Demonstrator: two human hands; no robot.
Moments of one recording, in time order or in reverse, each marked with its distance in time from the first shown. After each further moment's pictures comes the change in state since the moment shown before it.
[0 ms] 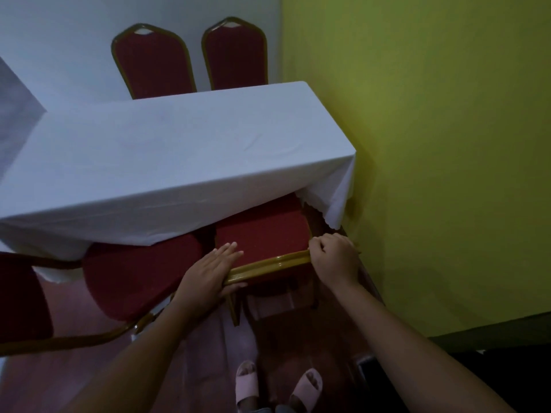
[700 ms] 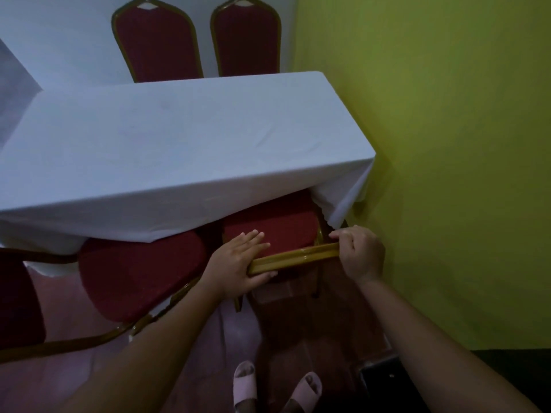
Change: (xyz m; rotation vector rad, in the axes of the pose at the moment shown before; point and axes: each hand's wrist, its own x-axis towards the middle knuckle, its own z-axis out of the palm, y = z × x) left_hand 0.064 -0.020 0.007 -0.119 0.060 -0.015; right_hand 0.060 0.010 0.016 0.053 0.123 -0.106
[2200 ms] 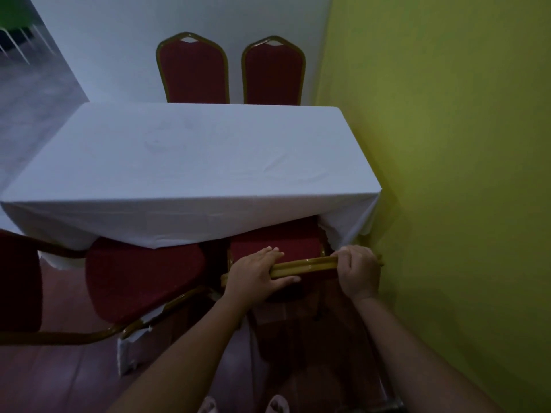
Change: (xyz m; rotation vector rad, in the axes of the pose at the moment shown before) left_hand 0.044 0.065 0.012 0.034 0.099 -0.317; right_hand 0.031 0.032 -0.001 -0.039 -0.026 -0.089
